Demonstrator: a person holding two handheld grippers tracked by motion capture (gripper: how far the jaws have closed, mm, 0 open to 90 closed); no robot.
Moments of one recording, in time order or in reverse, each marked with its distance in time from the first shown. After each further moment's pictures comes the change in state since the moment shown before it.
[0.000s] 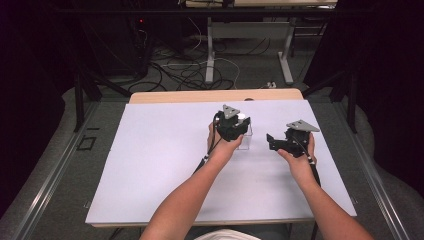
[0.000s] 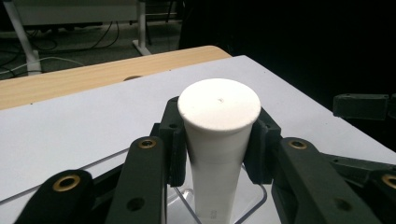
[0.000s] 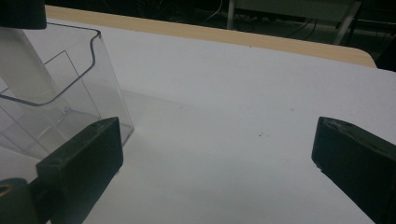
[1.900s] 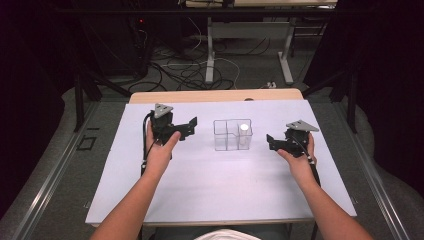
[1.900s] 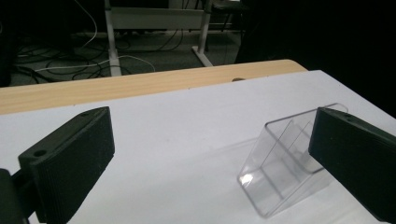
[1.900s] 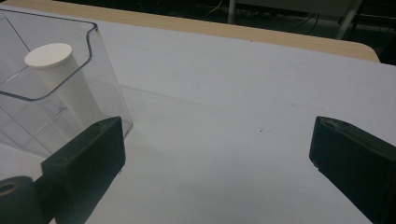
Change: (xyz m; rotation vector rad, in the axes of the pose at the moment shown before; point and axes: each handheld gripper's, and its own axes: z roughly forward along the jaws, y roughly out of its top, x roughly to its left) left arm 0.115 -0.005 -0.150 -0.020 0.184 -0.075; right arm 0.000 -0.001 0.002 0.017 0.000 0.006
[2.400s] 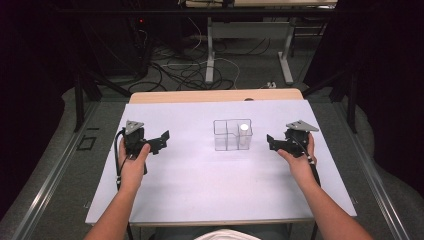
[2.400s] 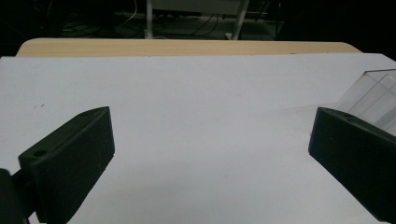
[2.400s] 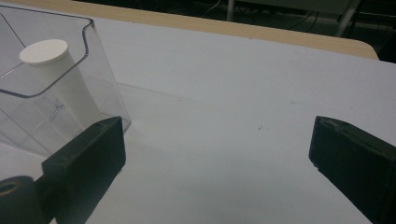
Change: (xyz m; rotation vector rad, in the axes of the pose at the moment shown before) left arm 0.067 -0.051 -0.034 0.031 0.119 -0.082; right arm 0.000 -0.001 0.001 0.008 0.000 0.001
